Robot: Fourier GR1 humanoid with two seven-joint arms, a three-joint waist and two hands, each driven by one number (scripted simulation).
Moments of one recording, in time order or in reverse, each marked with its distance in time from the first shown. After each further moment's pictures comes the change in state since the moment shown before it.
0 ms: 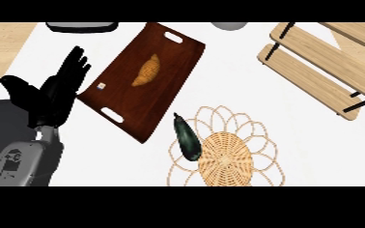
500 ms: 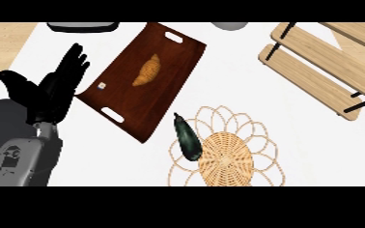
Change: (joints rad) left arm -0.024 -0.009 0.030 0.013 -0.015 -0.029 0.017; right arm -0.139 -0.026 0.000 0.403 0.113 0.067 -0.286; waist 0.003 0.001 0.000
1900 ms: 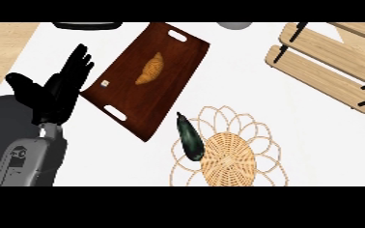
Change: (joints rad) left arm 0.000 -0.037 0.011 0.004 -0.033 -0.026 -0.018; right arm -0.384 -0.237 -0.079 0.825 0.091 0.193 -0.250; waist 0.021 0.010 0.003
